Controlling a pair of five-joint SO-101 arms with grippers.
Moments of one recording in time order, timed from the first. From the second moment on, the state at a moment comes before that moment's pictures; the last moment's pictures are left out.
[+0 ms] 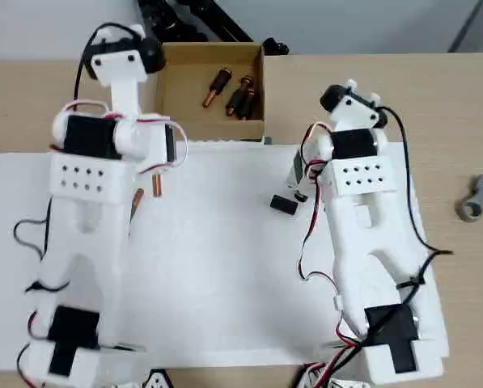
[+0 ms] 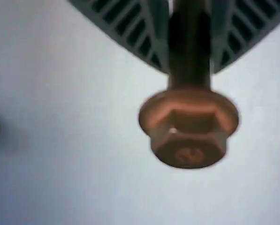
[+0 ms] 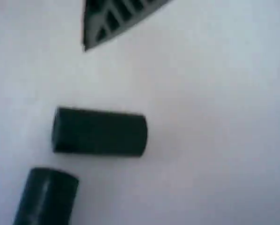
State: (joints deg) left arm 5.3 -5.8 -15.1 98.9 18.9; right arm -11.3 -4.5 6.0 82.9 -36.3
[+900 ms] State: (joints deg) left arm 5.3 -26.8 1.6 92.9 15.7; right arm -10.8 1.4 33.8 37.4 -42.1
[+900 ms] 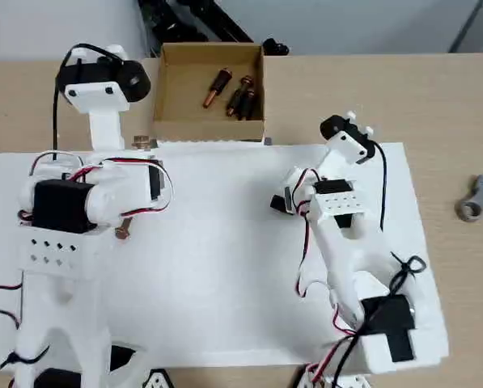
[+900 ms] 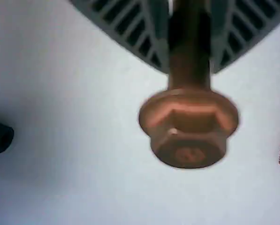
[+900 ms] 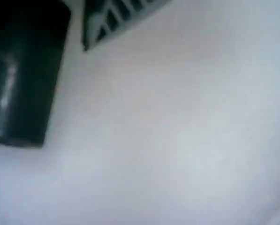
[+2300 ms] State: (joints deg) left arm 5.3 -26.8 1.6 92.9 15.7; right arm -10.2 -26.9 31.1 69.7 -26.5
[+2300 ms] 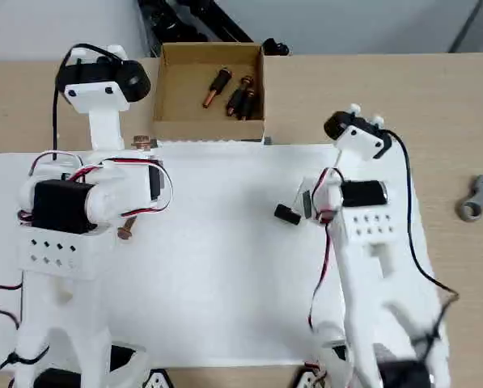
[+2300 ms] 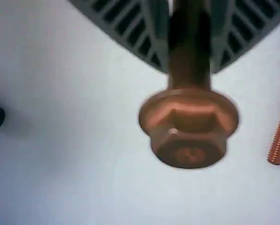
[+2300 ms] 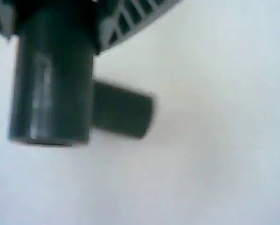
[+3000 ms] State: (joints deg) left arm 5.3 -26.8 1.6 79.6 15.7; right arm -14.0 -80.6 38.2 72.4 -3.2
